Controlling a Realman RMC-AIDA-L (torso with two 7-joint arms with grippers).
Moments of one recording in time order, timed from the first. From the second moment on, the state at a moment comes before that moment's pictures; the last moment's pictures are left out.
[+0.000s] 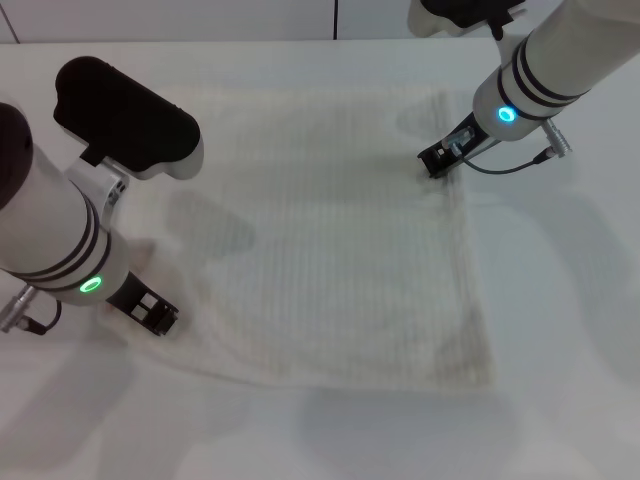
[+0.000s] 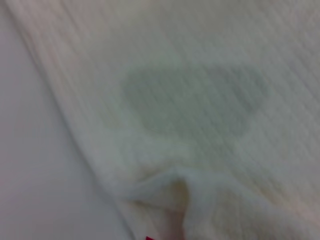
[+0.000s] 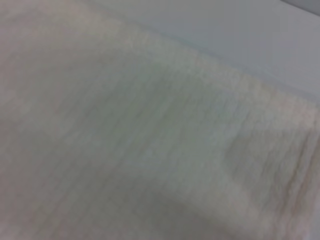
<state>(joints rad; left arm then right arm) -0.46 -2.06 -1.26 -1.58 2.89 -1.56 0.03 1.10 2.08 -1.21 -0.41 -2.78 -0.91 2.76</state>
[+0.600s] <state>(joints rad) -0.46 -2.01 -1.27 -1.59 2.89 -1.60 0.01 1.10 2.08 -1.21 -0.41 -2.78 -0.91 2.76</state>
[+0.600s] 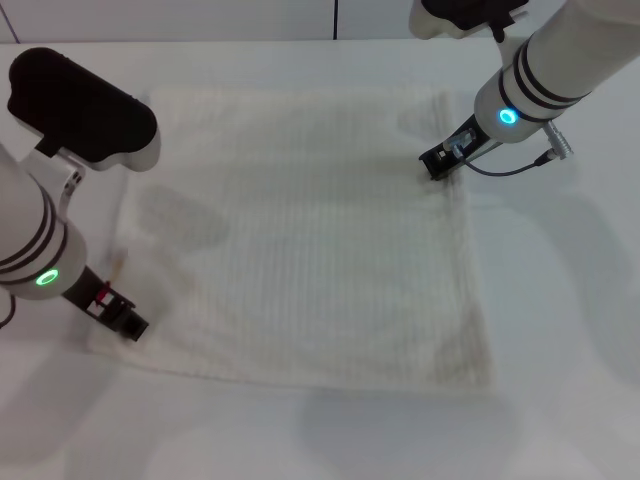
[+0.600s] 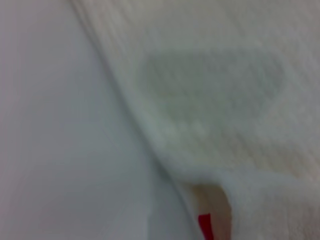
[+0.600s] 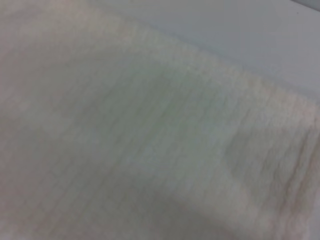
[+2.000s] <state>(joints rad) 0.00 -2.07 -1.49 -1.64 2.87 0.03 0.45 0.47 2.08 -1.67 -1.38 -2.64 -0.46 2.72</state>
